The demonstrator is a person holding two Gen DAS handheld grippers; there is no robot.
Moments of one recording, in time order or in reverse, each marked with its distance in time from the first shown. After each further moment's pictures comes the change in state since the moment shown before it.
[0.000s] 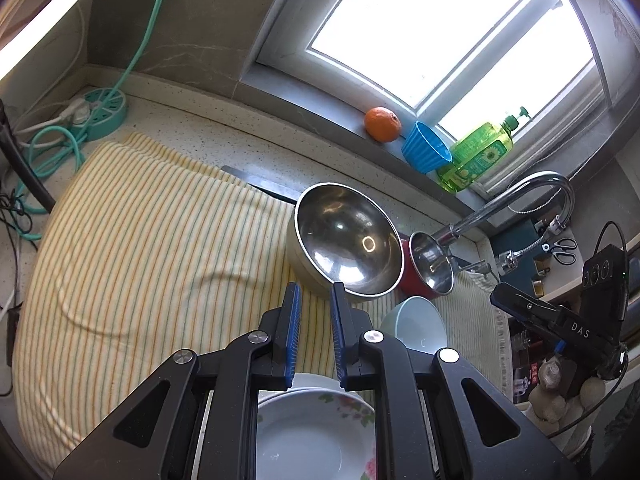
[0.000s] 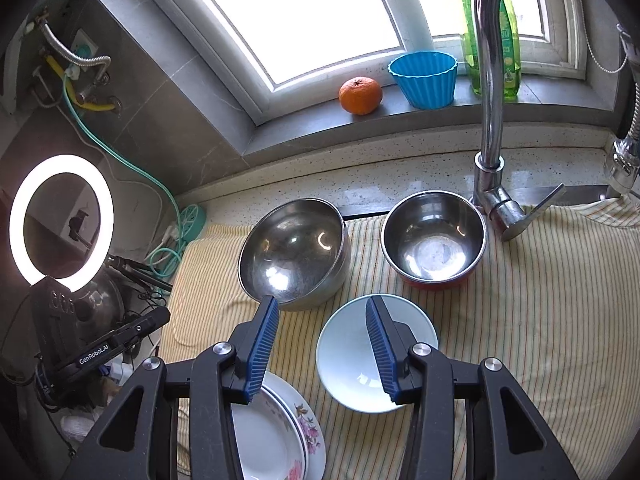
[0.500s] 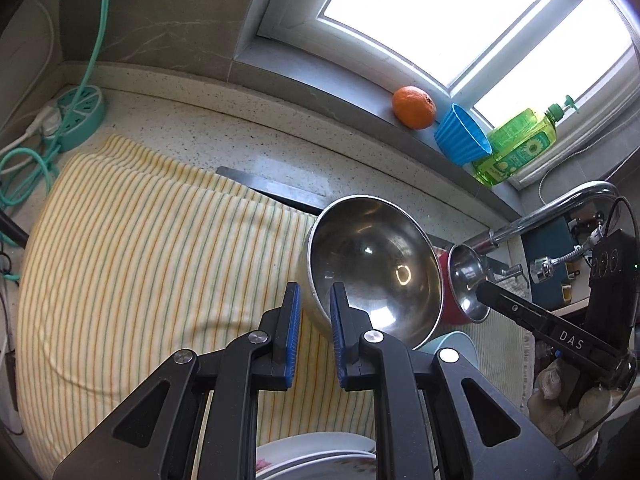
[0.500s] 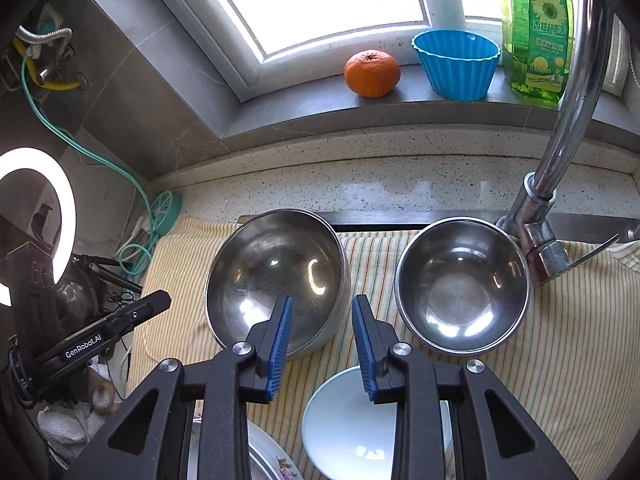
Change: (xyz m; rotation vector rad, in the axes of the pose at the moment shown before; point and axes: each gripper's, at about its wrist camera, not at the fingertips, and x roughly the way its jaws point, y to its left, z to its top) left arm 0.070 0.003 0.042 0.003 0.122 0.061; right arm 0.083 0.001 0.041 -0.021 0.110 -0.056
